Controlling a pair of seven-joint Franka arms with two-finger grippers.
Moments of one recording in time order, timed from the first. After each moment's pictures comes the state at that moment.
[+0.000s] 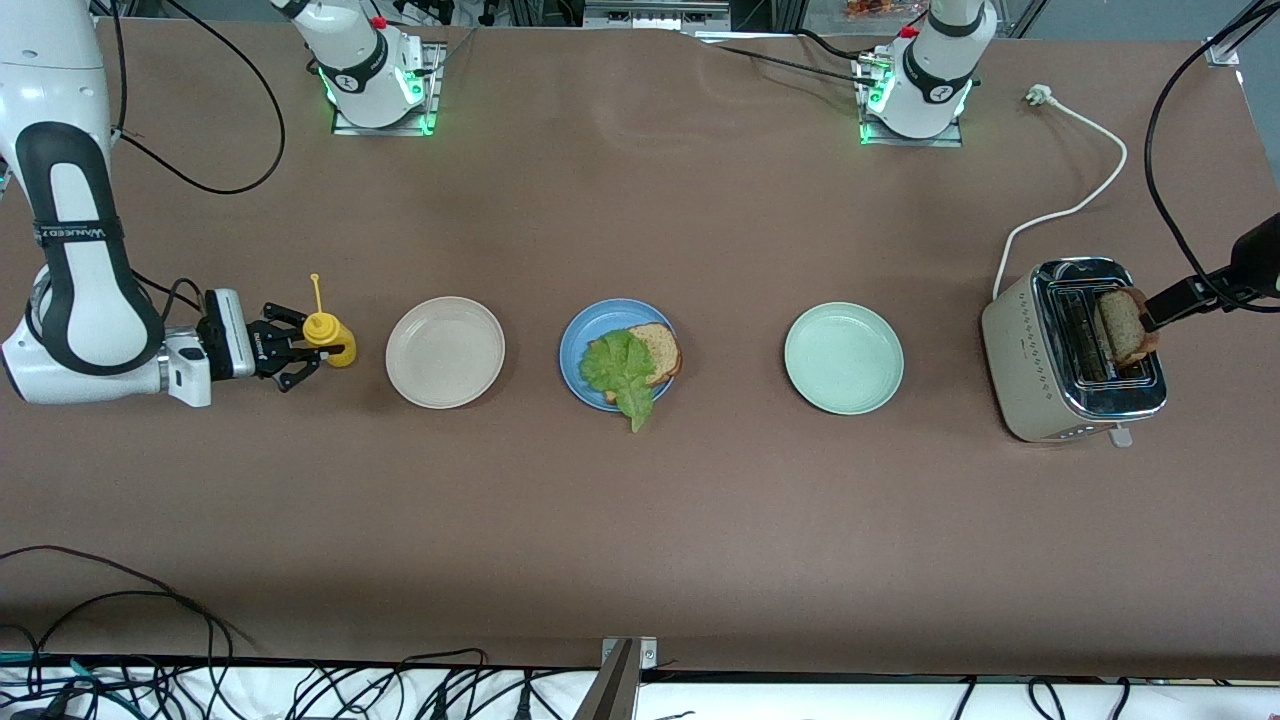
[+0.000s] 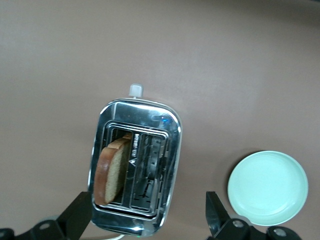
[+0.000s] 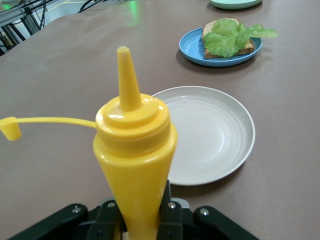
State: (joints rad) left arm 0.13 0.07 0.02 -1.71 0.05 1.81 -0.13; right arm -0.18 0.62 -0.04 -1.71 0.66 1.66 -2.38
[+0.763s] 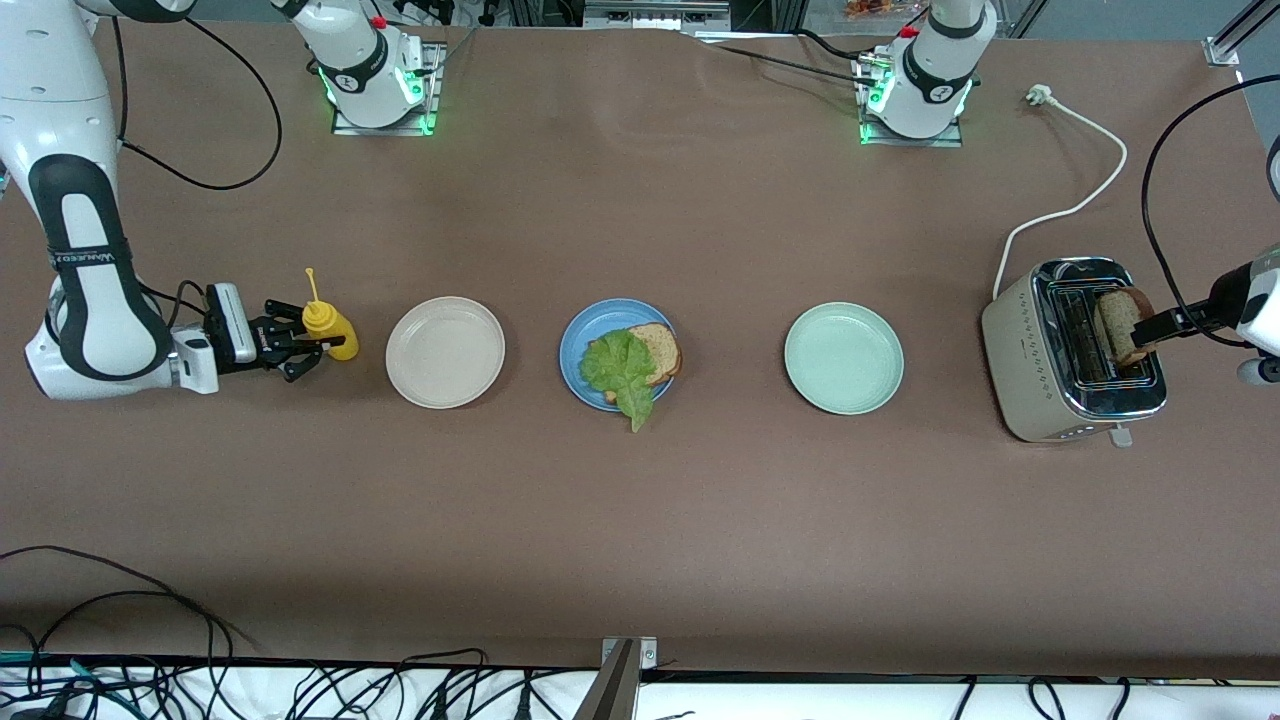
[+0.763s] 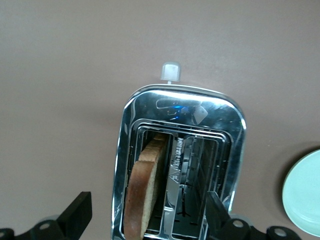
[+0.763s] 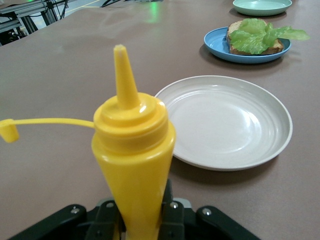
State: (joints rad) left arm 0.21 0.18 0.05 -1.82 0.08 1.93 -0.01; right arm -0.20 0.69 -0.07 -1.73 0.67 1.64 -2.57
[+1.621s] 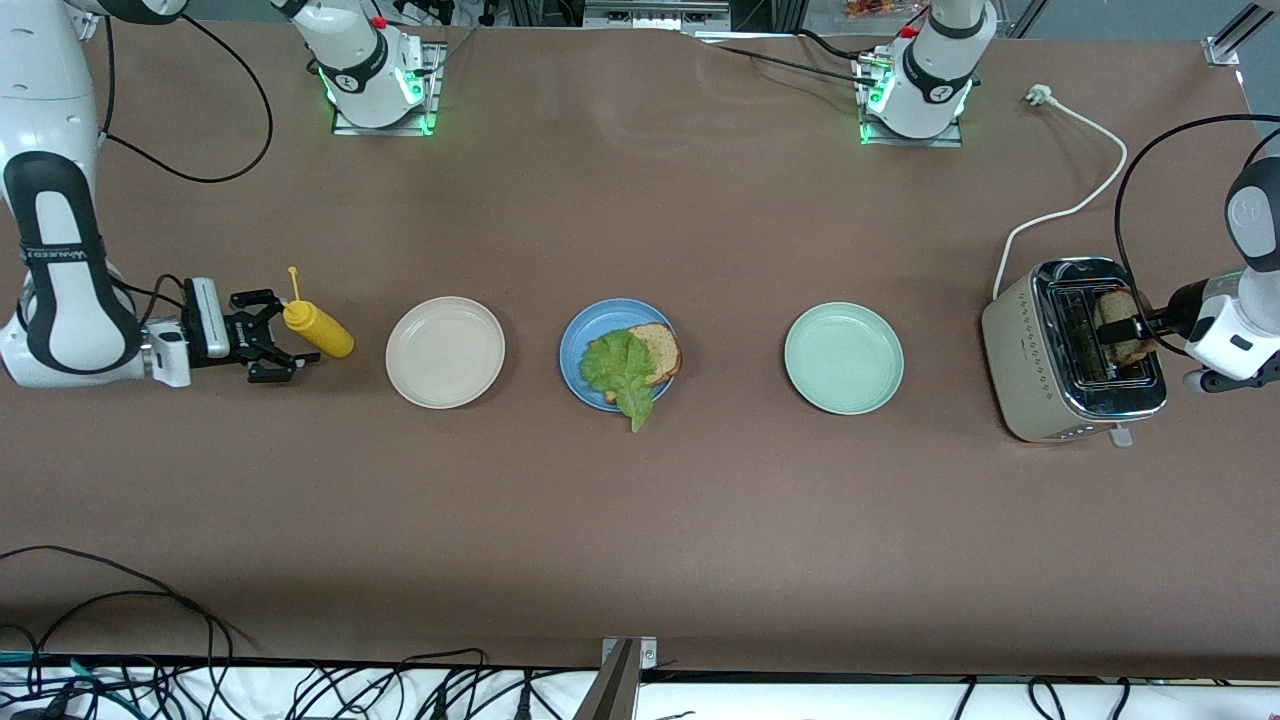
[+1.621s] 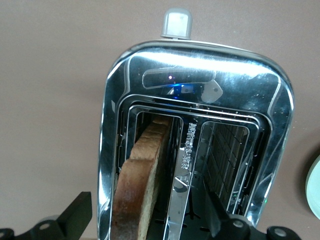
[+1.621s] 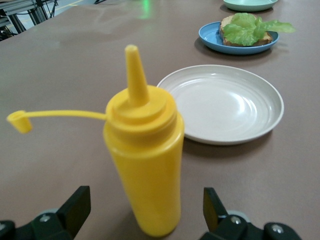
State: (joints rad) left arm 0.22 0.25 0.05 -1.87 0.08 1.93 0.00; right arm -0.21 0.69 -0.13 -1.73 0.69 1.62 -2.61
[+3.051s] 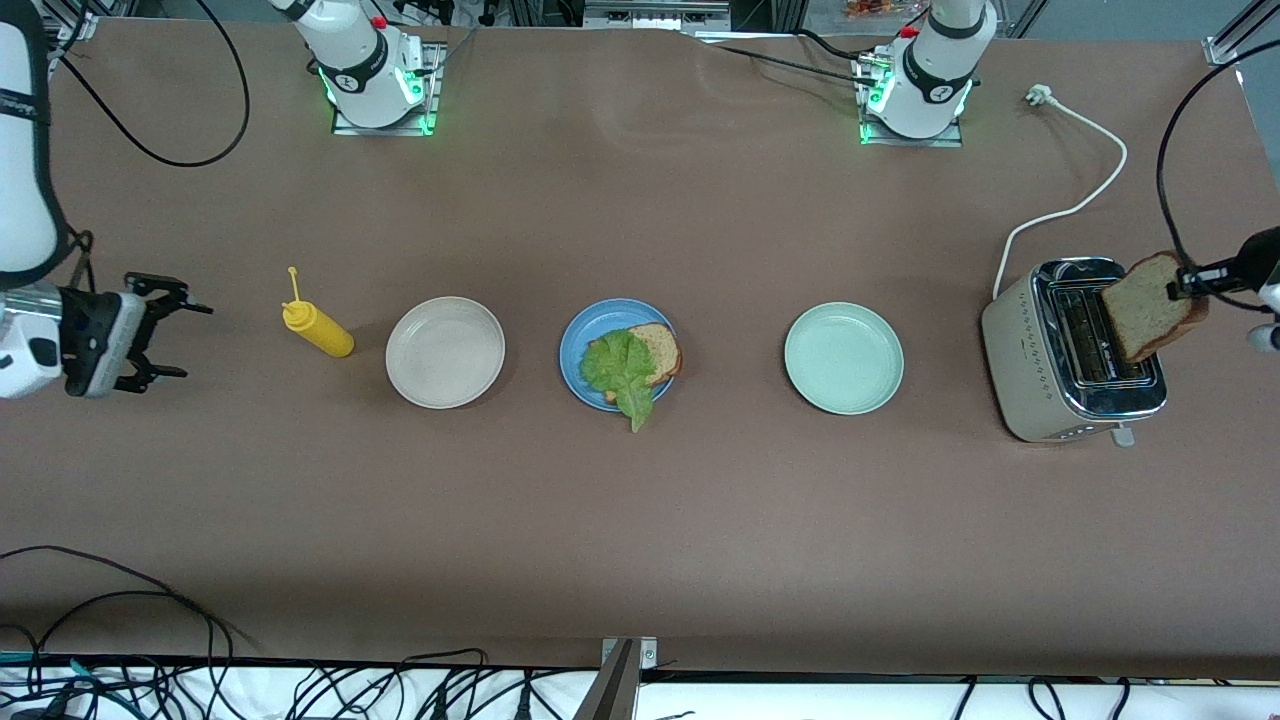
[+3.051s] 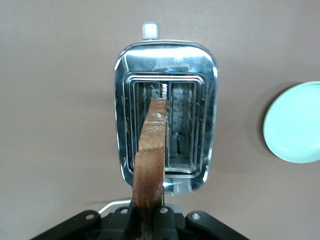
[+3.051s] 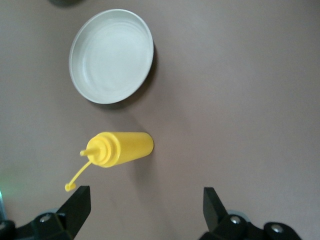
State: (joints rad) left arm 0.21 0.14 0.03 -1.68 0.07 1.61 0.12; right arm -0.05 0.36 -0.19 -1.68 0.32 1.77 -1.44
